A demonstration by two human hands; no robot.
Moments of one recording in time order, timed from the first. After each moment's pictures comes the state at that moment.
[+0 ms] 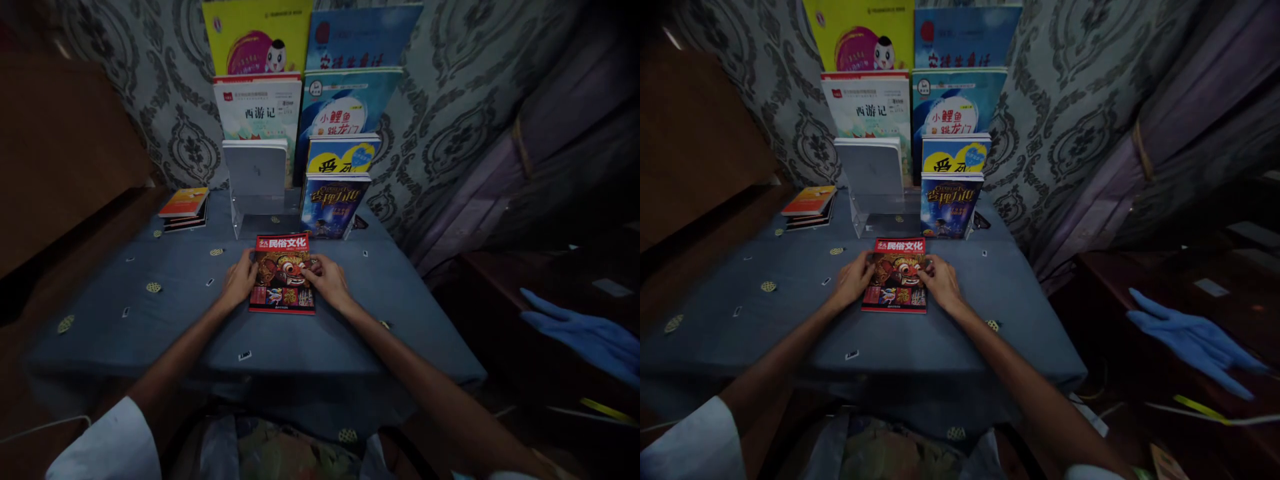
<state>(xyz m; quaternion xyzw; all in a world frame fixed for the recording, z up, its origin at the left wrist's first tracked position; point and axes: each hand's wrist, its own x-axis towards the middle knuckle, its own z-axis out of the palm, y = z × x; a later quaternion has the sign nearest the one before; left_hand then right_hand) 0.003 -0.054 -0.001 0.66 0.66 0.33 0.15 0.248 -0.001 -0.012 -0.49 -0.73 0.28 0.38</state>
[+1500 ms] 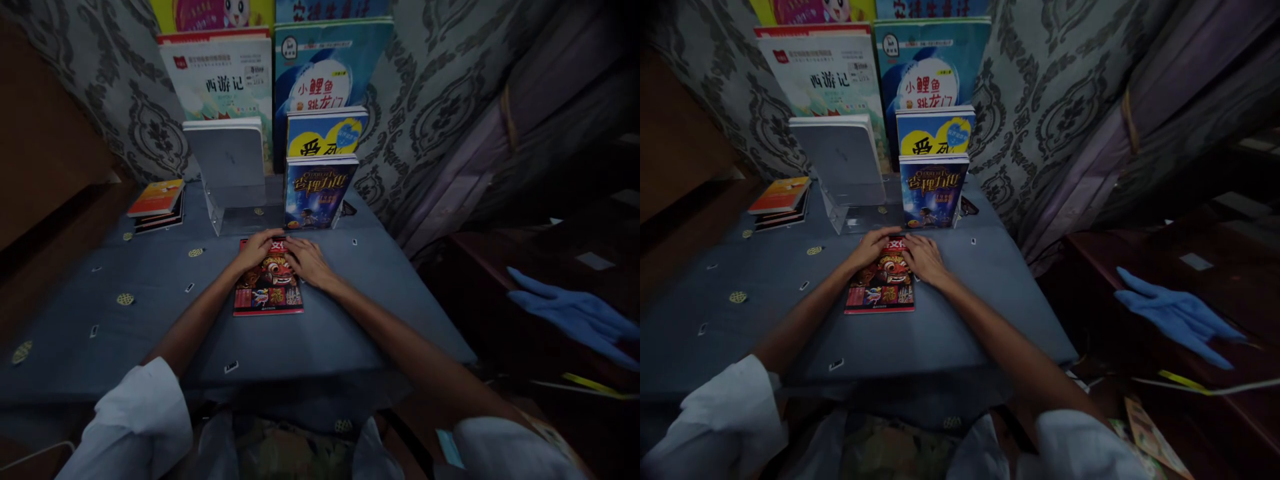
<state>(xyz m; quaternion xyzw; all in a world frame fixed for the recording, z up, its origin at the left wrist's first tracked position) 0.040 0.060 -0.011 0.77 0.47 0.35 0.25 0.242 0.035 -0.011 -0.44 -0.87 0.11 0.21</state>
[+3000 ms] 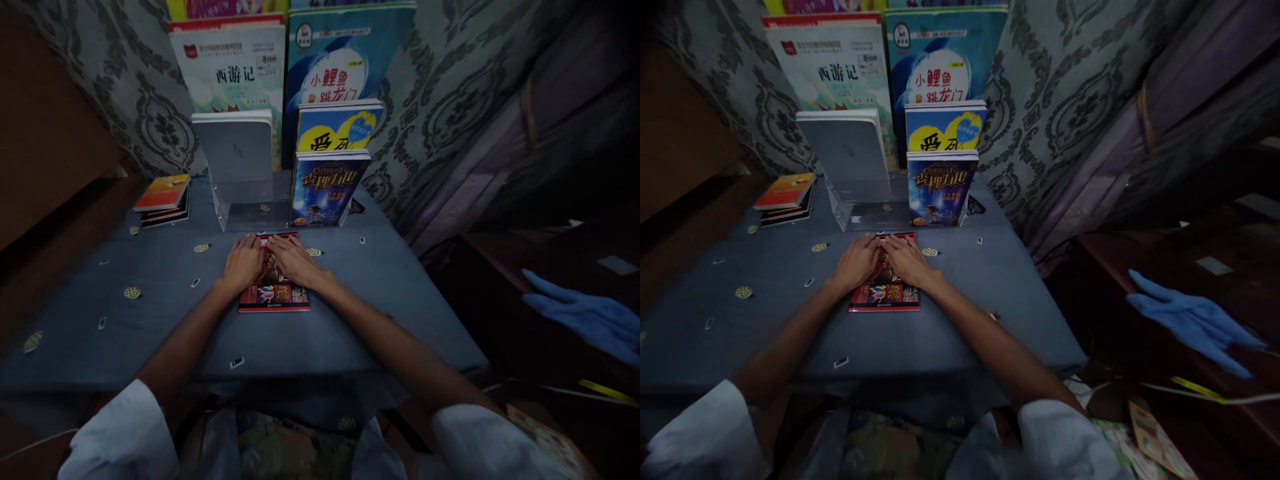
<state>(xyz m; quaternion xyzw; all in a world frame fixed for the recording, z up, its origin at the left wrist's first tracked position) 0.034 -0.013 0.011 0.76 0.64 0.10 -0.06 0.201 0.030 -0.001 -0.34 -0.92 0.10 0.14</state>
